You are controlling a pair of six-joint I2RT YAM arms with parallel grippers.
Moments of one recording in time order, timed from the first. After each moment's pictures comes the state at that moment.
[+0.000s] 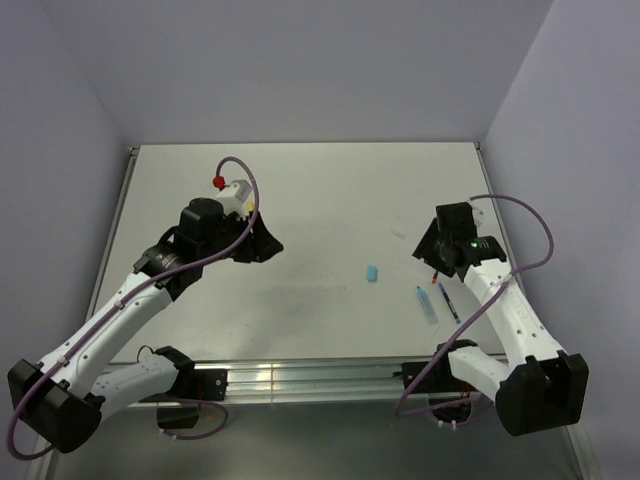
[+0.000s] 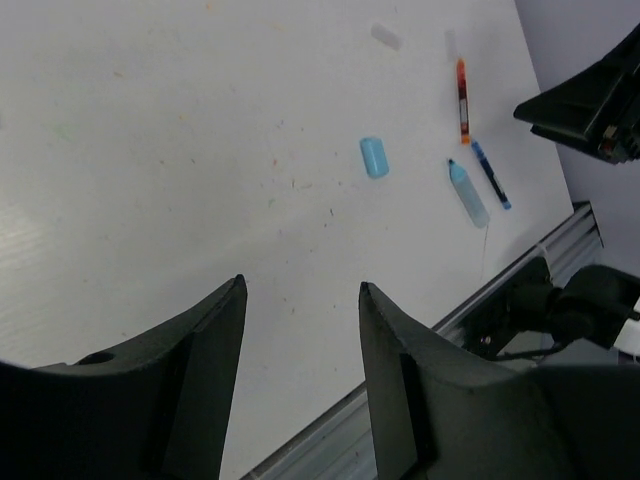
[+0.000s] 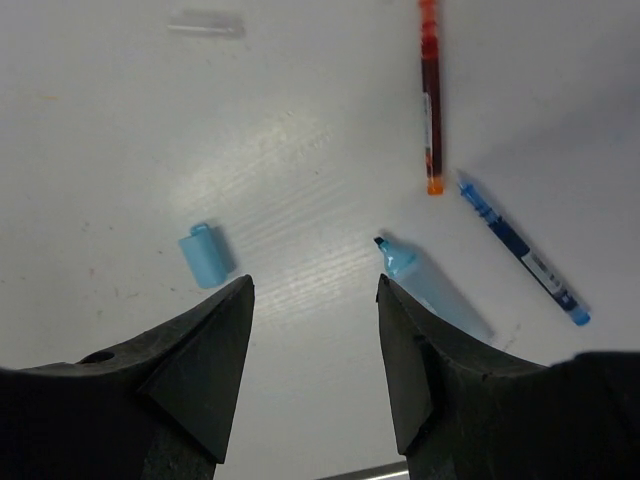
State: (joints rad) left arm -0.56 1.02 0.96 -0.44 0.21 -0.52; right arm 0.14 1.03 0.85 -0.77 0.17 0.66
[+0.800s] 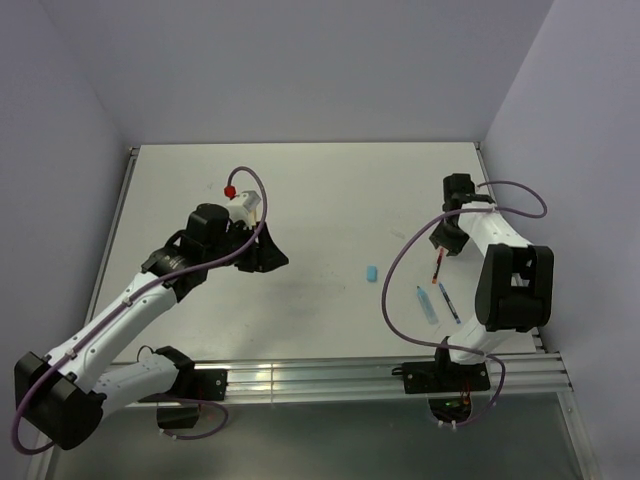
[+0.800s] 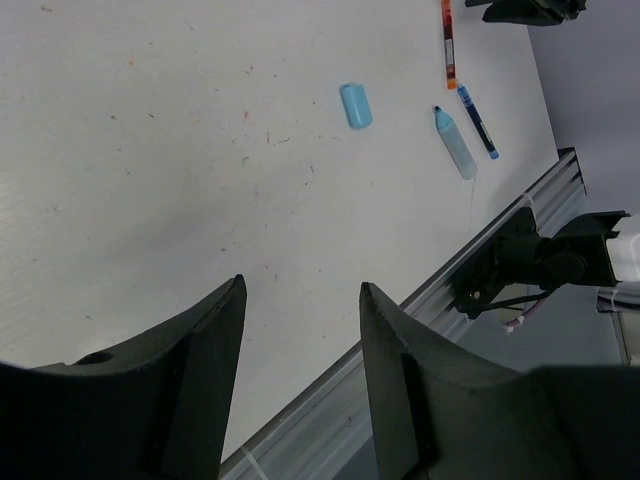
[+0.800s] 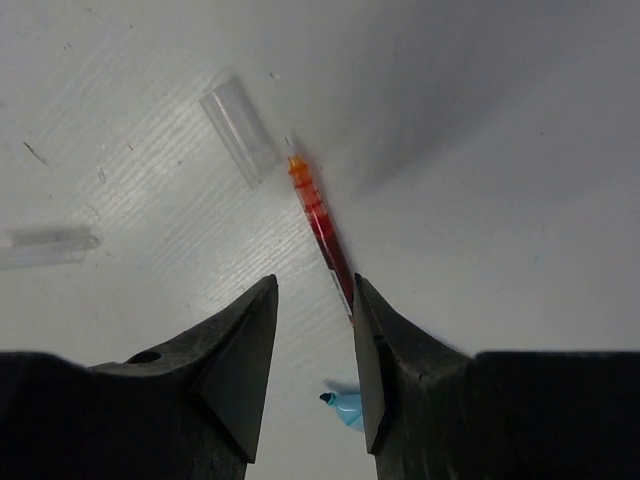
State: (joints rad) left arm -0.56 1.03 0.87 -0.41 0.34 -0.52; right arm -0.07 1.60 1.06 -0.73 0.25 0.63
